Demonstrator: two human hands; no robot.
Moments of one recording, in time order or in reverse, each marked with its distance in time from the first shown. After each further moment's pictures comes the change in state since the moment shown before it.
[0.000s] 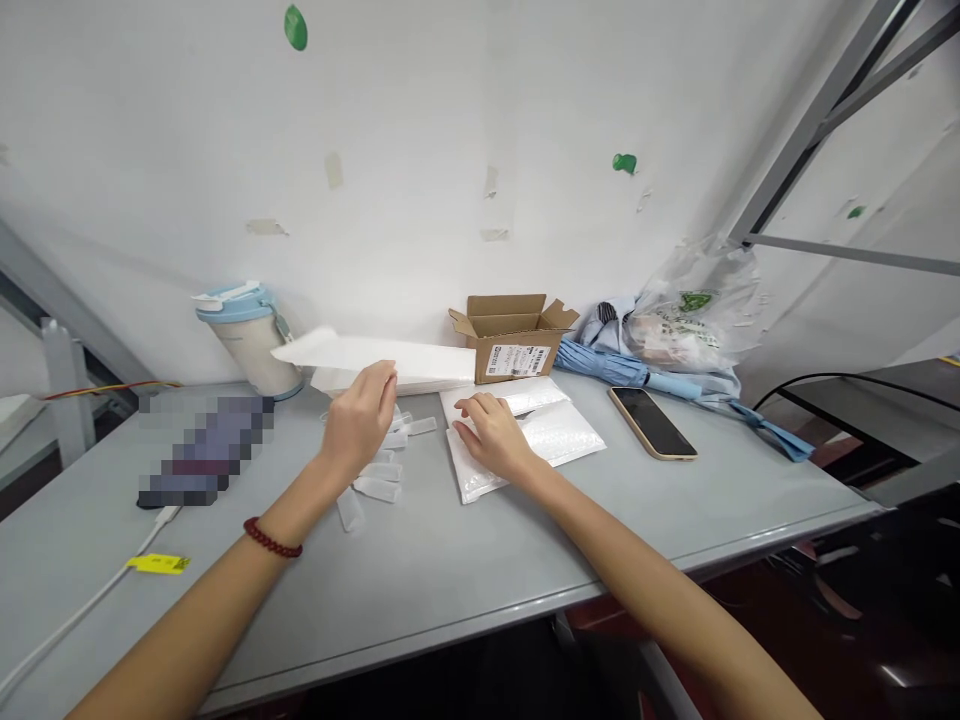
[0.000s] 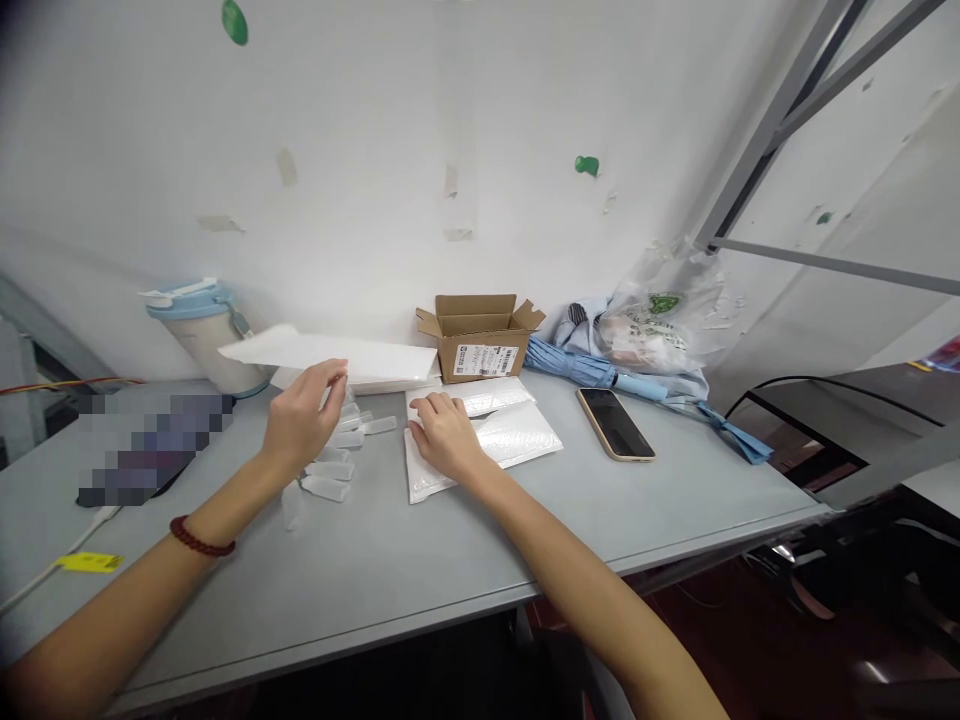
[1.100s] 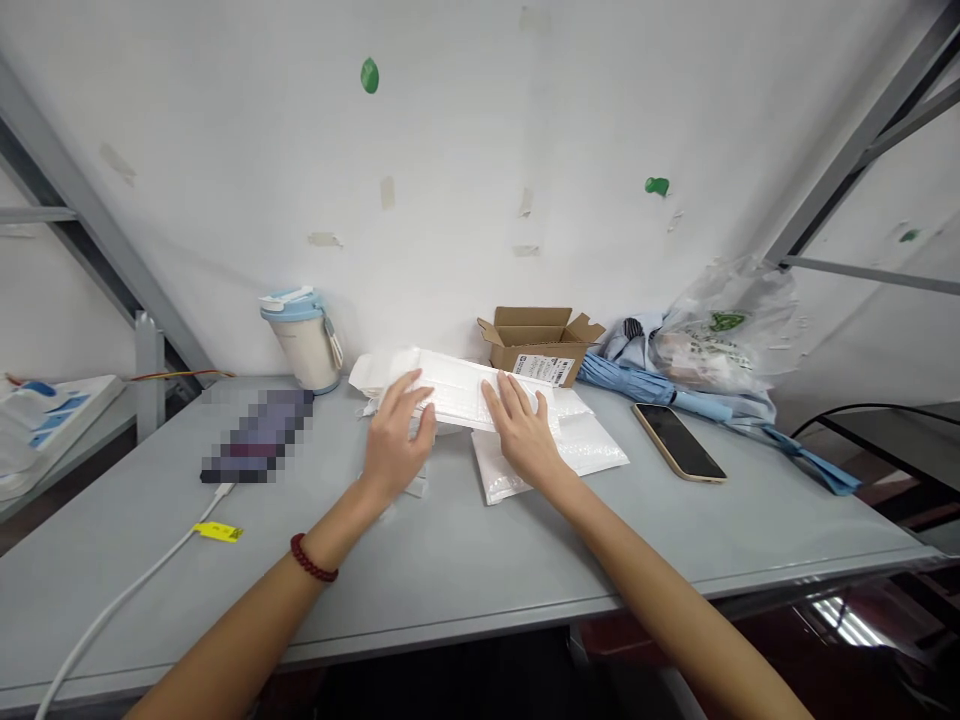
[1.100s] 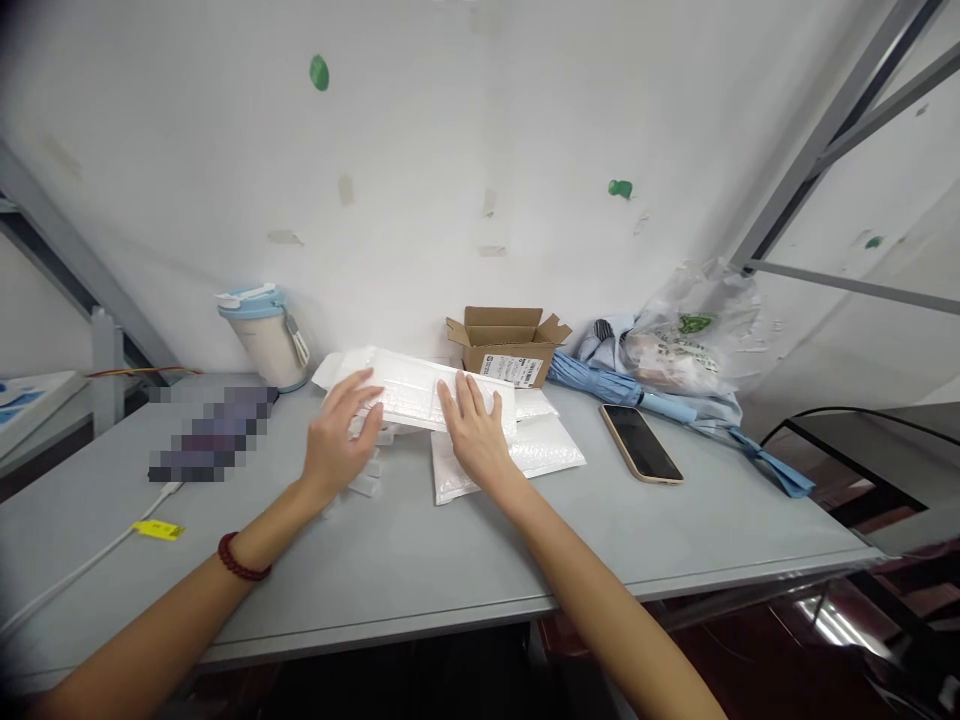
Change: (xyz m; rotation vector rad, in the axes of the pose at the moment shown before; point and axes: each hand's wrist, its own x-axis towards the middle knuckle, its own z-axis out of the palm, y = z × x) left_hand -0.022 0.032 -0.016 -0.211 0.083 -0.101; right_hand -0.002 -0.004 -0.008 -0.401 -0.016 0.008
